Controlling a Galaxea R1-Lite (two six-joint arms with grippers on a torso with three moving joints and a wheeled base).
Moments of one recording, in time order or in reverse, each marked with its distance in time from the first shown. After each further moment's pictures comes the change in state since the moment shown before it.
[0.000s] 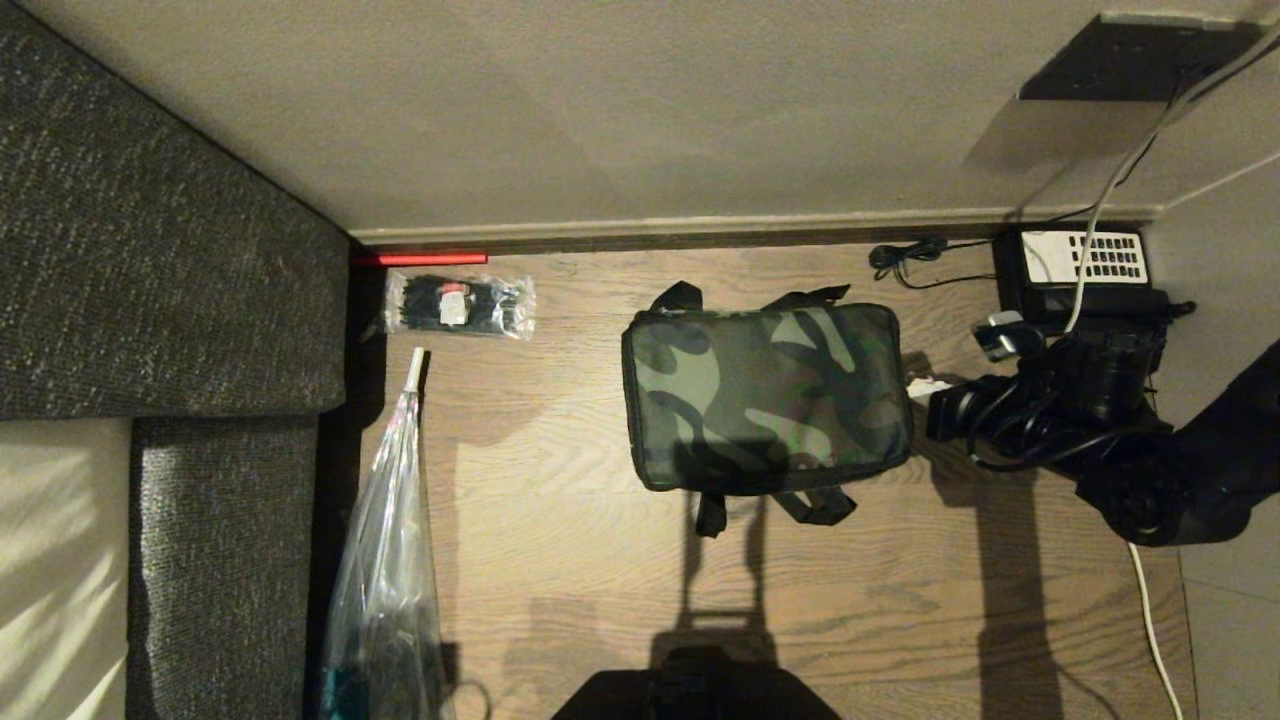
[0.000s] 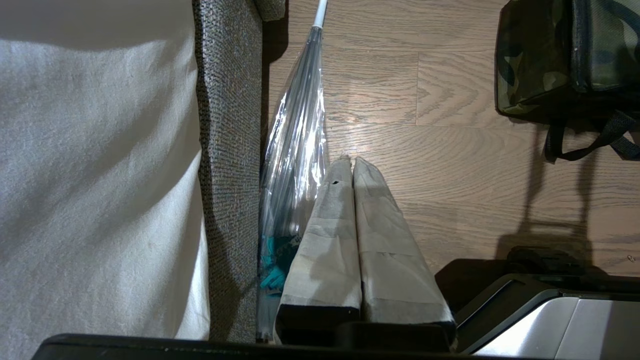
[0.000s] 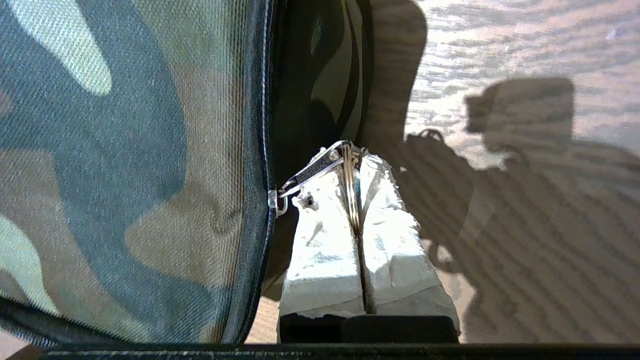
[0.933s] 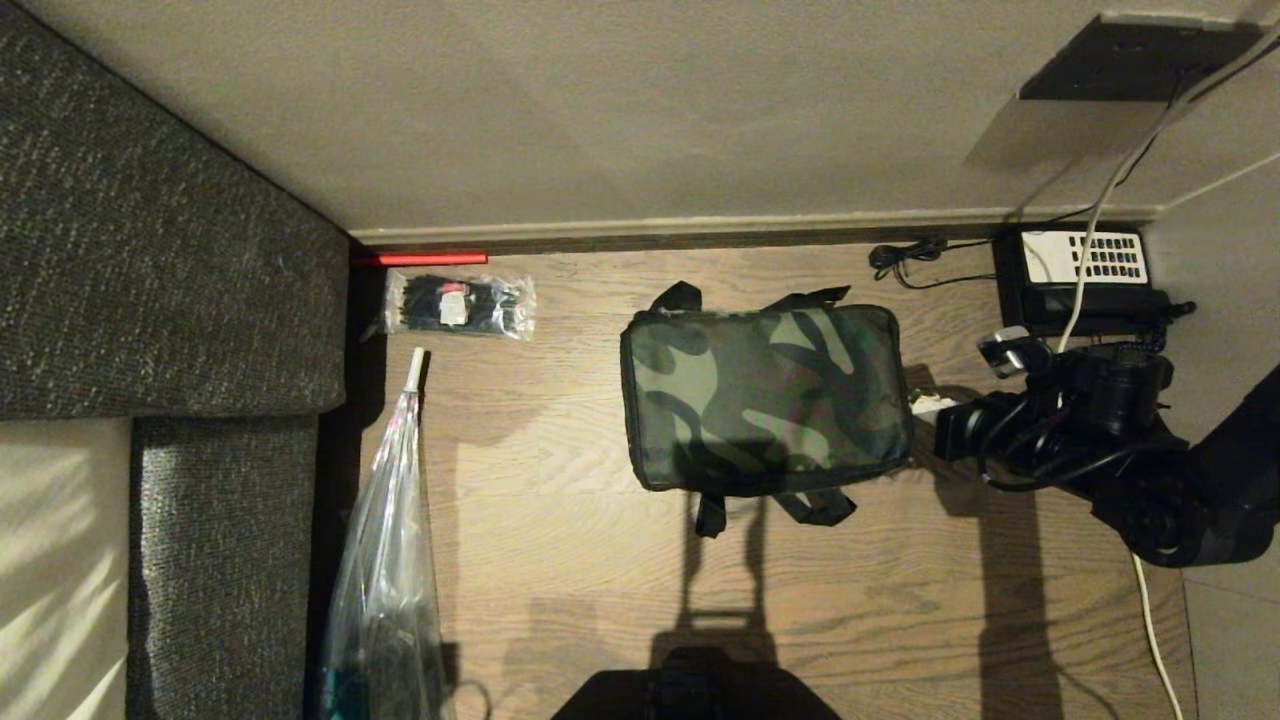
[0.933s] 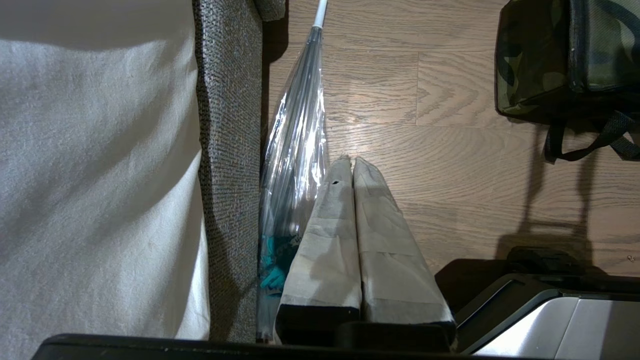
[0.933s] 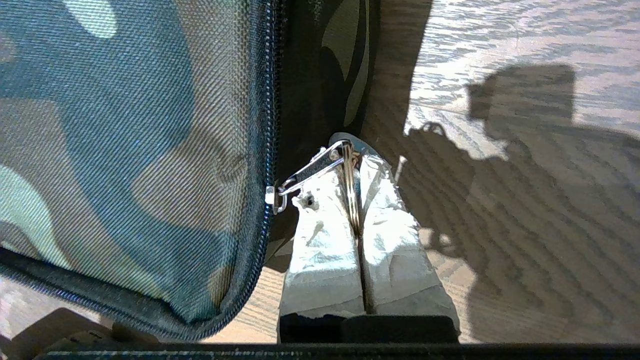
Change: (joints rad) left arm 0.000 0.000 0.000 0.000 0.000 0.000; right arm 0.003 -0.028 0.083 -0.004 0.003 -0.013
